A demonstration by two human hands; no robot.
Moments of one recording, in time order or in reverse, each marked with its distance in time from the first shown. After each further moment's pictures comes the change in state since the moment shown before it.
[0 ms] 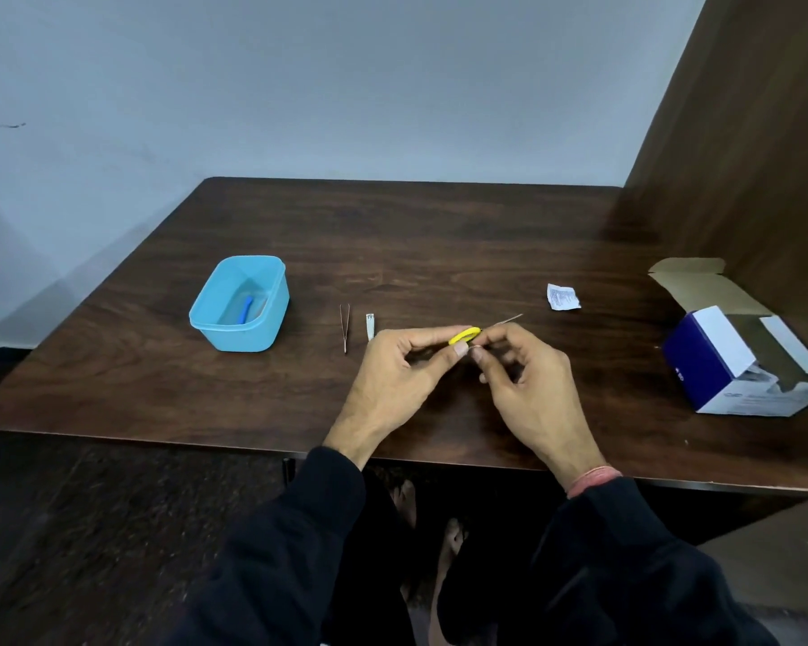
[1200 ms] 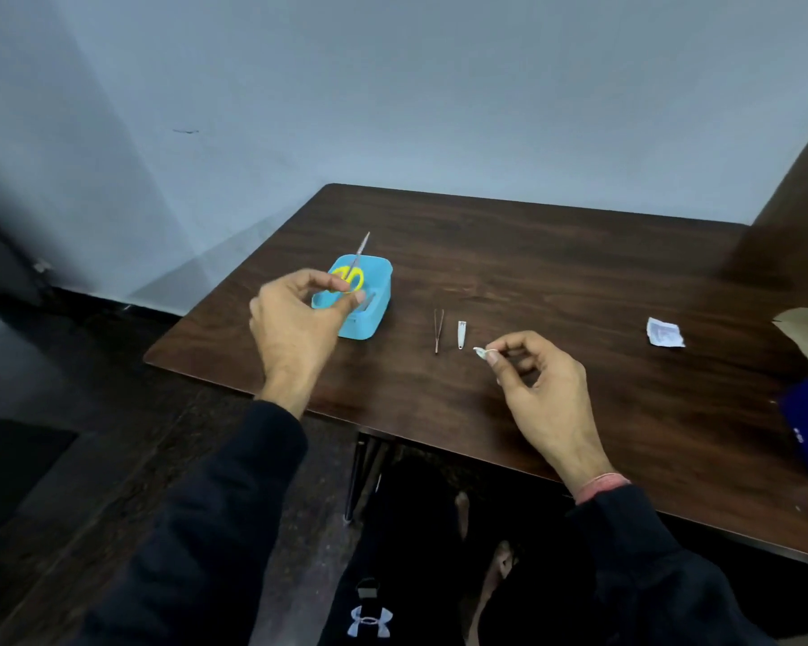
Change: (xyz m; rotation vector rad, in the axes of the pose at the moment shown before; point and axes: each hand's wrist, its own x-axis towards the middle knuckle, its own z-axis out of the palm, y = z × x) left_hand -0.035 0.047 -0.169 0.454 0.883 -0.156; right_hand 0.006 -0.047 0.060 0.147 -0.091 0.034
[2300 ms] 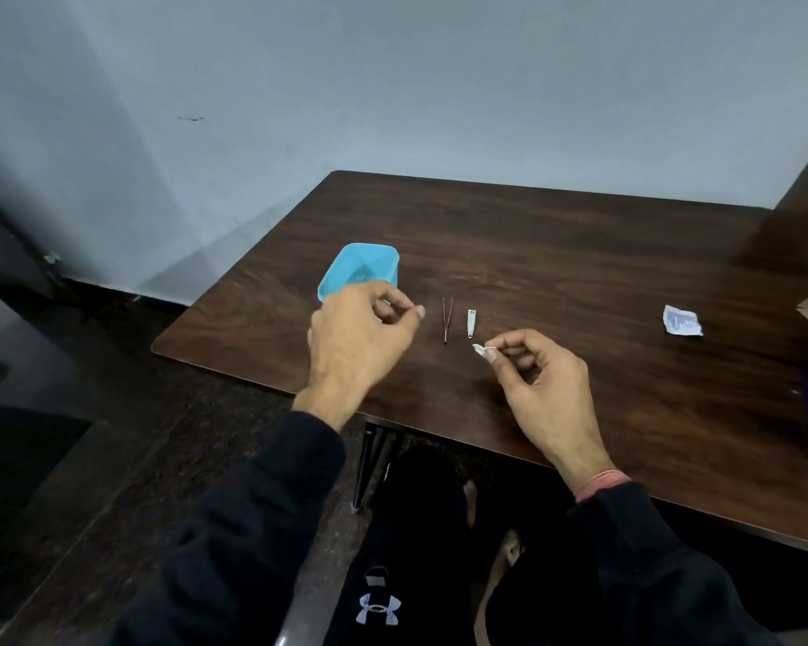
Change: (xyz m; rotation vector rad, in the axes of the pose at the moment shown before) left_hand -0.035 0.023 0.021 0.338 -0.265 0.096; right_hand -0.006 0.005 0.012 0.007 -0.003 -0.005
